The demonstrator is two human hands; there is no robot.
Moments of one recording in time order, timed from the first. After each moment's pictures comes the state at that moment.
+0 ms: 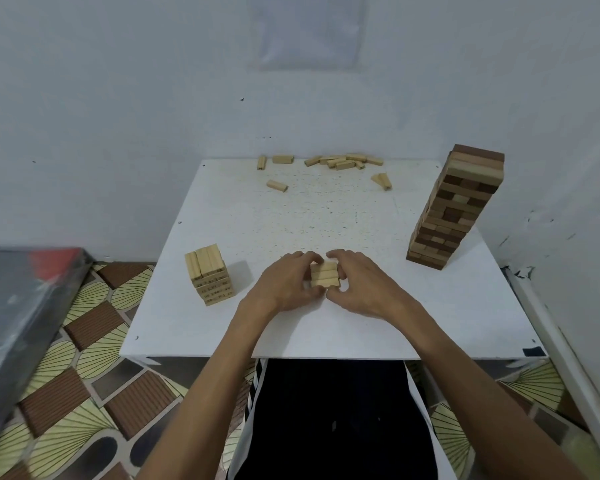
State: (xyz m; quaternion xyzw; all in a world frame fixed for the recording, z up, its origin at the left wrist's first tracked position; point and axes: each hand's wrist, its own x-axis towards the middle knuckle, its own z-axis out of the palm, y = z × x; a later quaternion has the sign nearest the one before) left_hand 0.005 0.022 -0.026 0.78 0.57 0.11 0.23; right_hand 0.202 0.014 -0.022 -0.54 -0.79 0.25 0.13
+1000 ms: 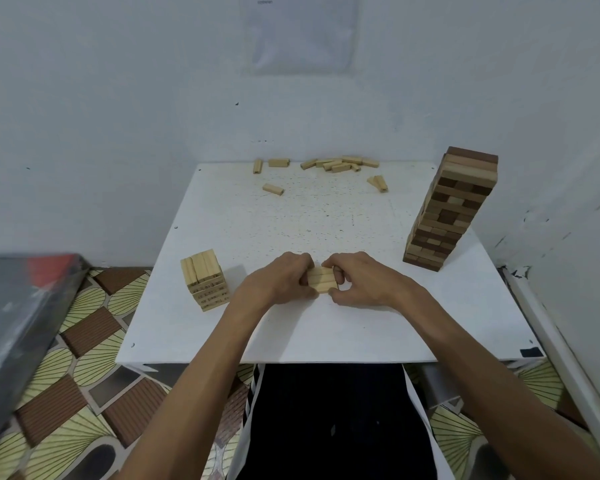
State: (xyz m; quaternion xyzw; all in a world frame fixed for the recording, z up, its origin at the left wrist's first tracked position) left_hand 0.004 0.043 -0.011 0.79 0.56 0.00 0.26; right_hand 0.218 0.042 -0.023 -0.48 -0.83 0.27 0.08
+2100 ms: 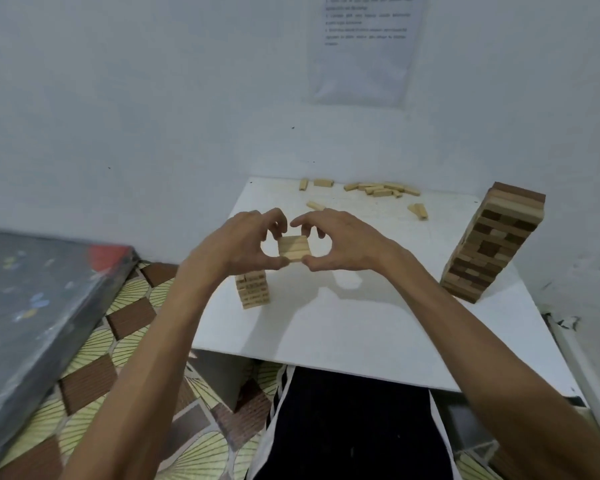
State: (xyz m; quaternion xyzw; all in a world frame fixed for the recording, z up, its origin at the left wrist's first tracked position) left_hand -0.112 0.012 0.091 0.80 0.57 0.14 0.10; right_hand 0.123 0.070 0.075 -0.35 -0.91 0.19 0.15
